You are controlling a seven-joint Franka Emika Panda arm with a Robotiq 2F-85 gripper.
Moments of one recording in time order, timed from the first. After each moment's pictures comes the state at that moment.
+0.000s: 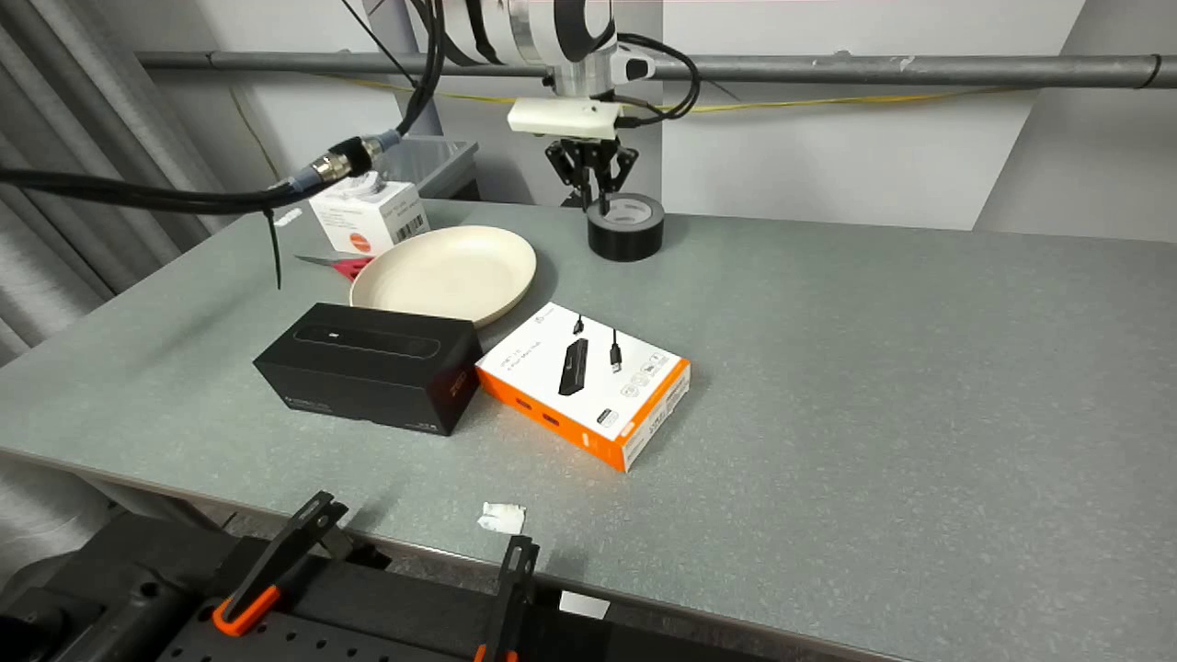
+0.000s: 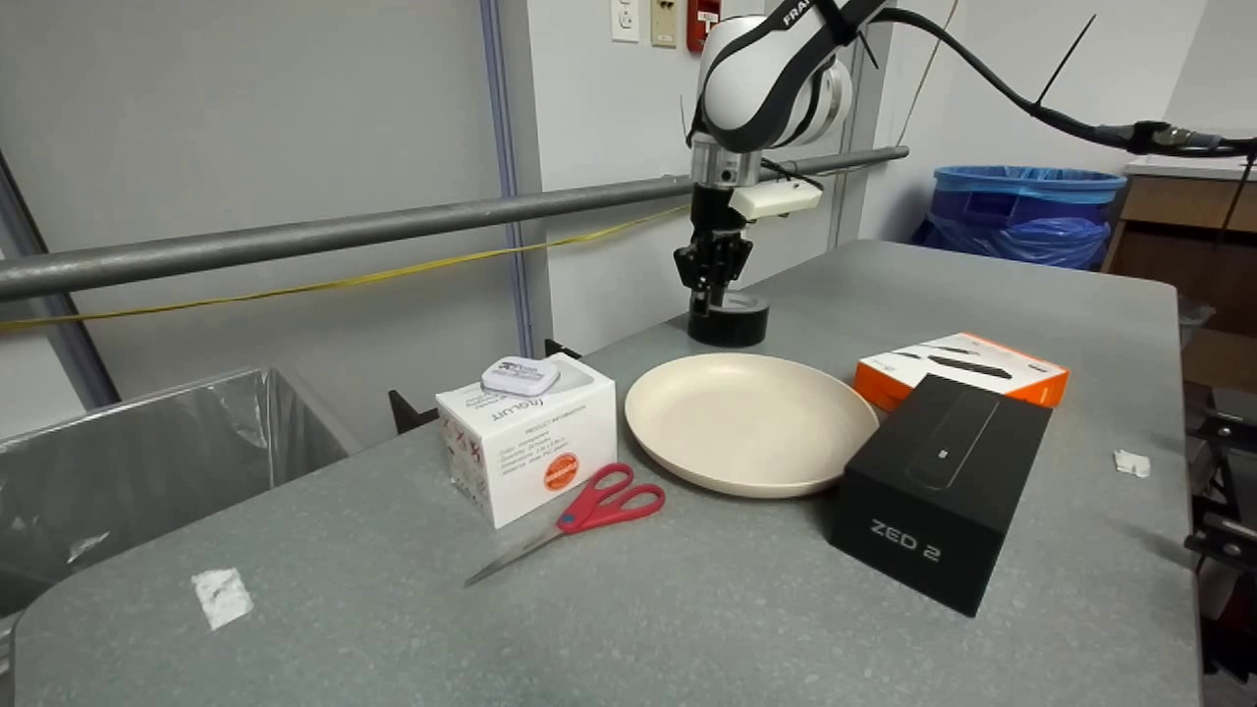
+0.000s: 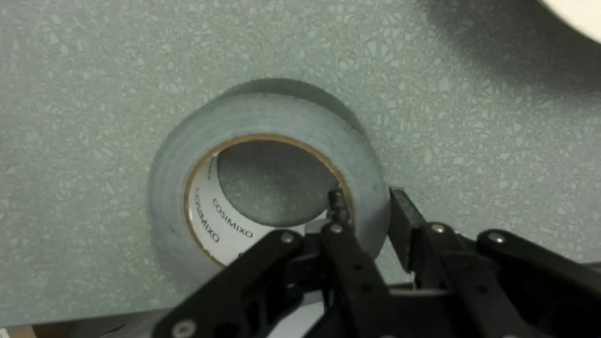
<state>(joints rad) -0.02 0.87 -0.04 -1.44 0.05 2.38 0.06</state>
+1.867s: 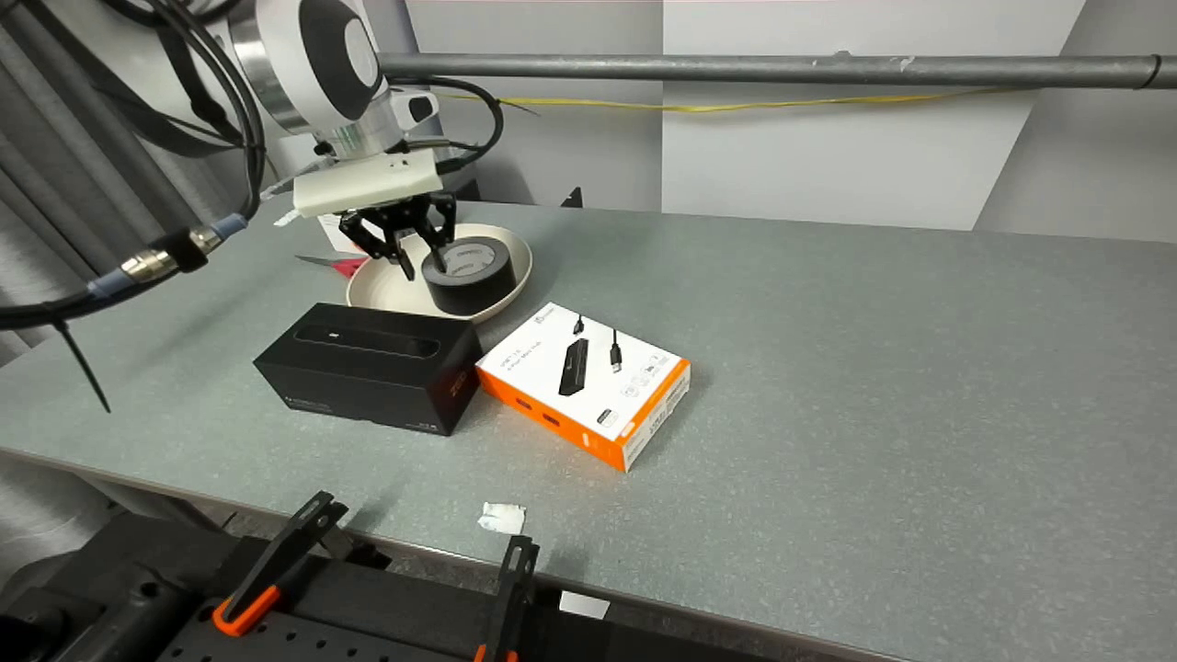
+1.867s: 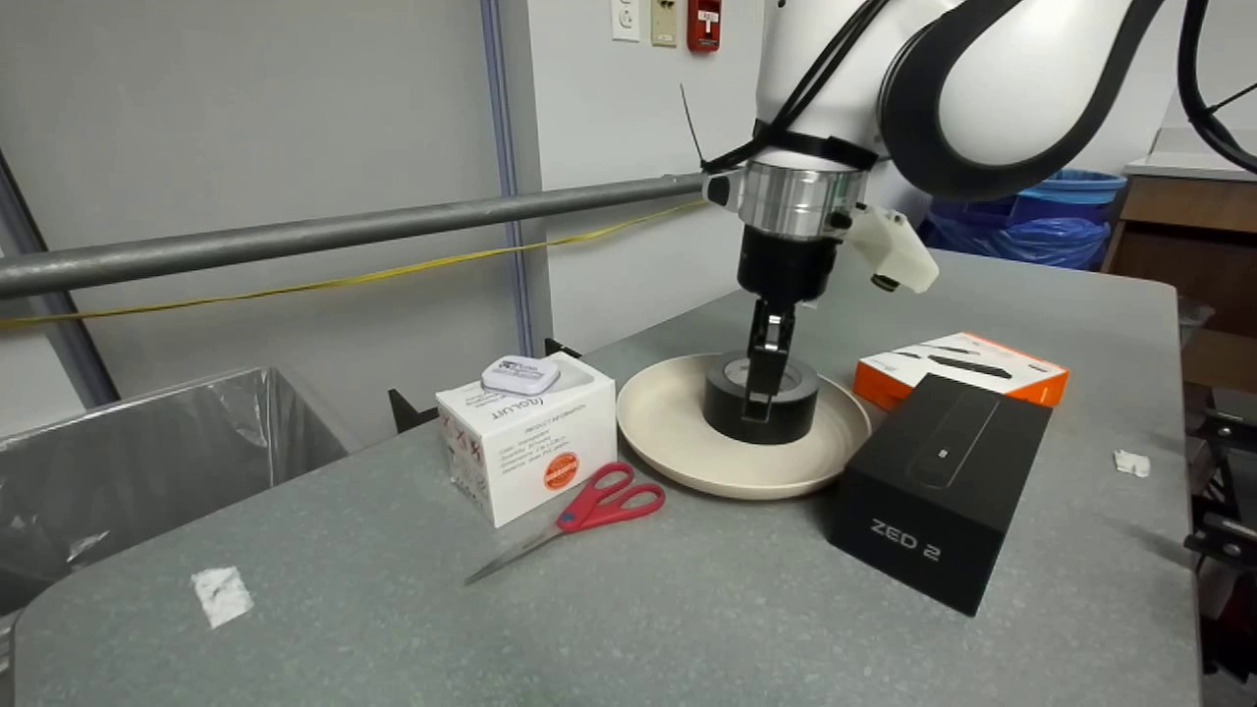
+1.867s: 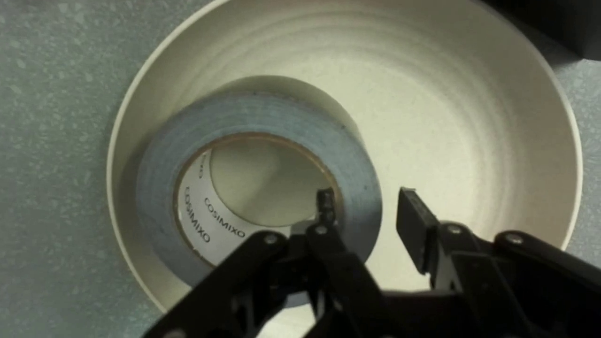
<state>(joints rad) 0.19 0.47 0.08 -2.20 -0.20 2.75 -0.03</state>
